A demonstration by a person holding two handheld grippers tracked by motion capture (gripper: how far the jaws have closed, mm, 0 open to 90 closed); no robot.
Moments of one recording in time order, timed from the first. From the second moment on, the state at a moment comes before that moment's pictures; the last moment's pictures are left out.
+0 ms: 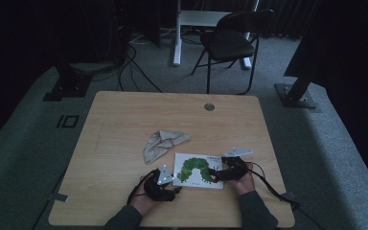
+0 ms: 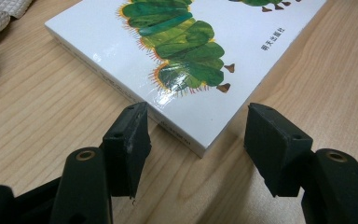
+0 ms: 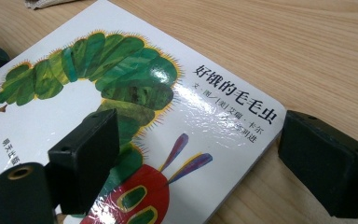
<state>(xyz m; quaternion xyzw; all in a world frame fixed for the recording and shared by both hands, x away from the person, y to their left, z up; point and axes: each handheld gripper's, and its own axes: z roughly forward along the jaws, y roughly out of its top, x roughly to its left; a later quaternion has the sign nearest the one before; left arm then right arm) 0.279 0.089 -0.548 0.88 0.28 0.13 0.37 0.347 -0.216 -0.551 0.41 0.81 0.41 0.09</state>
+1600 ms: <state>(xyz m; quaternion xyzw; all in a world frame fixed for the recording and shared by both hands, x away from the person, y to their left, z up) 0.264 0.068 -0.534 0.87 0.25 0.21 0.36 0.349 -0.220 -0.552 0.39 0.81 0.42 0.08</state>
